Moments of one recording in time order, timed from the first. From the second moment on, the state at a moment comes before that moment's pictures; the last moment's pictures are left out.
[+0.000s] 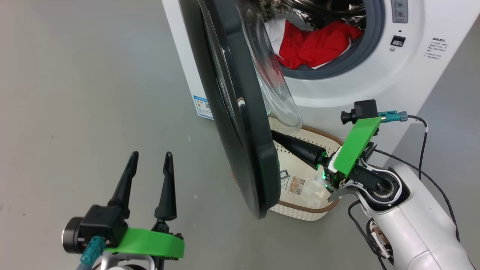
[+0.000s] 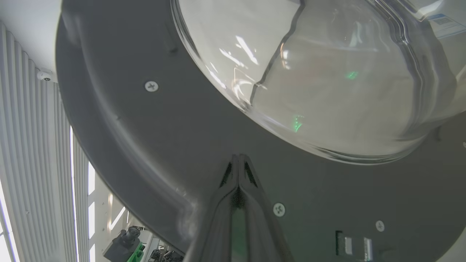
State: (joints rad) left arm -0.20 0.16 -0.31 -0.01 -0.34 0.25 -0.18; right arm -0.56 -0.08 0.32 0.43 1.61 0.12 0.59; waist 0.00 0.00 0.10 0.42
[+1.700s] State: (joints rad) left arm -0.20 0.15 -0.33 0.01 -0.41 0.25 -0.20; right arm -0.56 -0.09 0.49 0.42 1.70 0.12 0.54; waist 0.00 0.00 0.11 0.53
